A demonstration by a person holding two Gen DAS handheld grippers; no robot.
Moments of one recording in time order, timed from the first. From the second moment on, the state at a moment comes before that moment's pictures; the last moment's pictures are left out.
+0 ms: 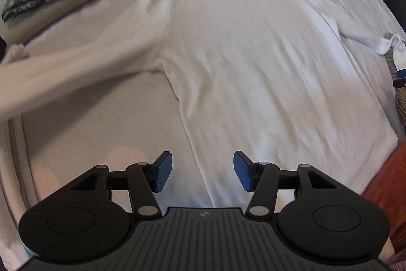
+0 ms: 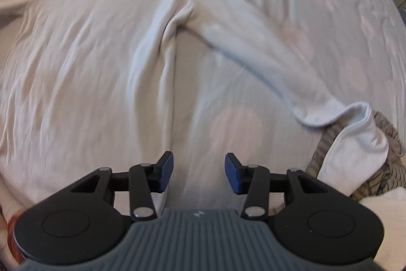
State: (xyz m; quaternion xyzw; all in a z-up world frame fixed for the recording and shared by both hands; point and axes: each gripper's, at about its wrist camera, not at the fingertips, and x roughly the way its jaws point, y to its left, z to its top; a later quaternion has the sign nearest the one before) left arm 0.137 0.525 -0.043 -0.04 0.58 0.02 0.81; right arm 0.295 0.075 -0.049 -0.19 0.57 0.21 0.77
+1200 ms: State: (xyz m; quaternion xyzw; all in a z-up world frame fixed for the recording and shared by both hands) left arm 0.335 0.591 -0.134 -0.06 0.41 0.08 0.91; right arm 0.515 0.210 -0.106 -0.16 0.42 0.19 0.88
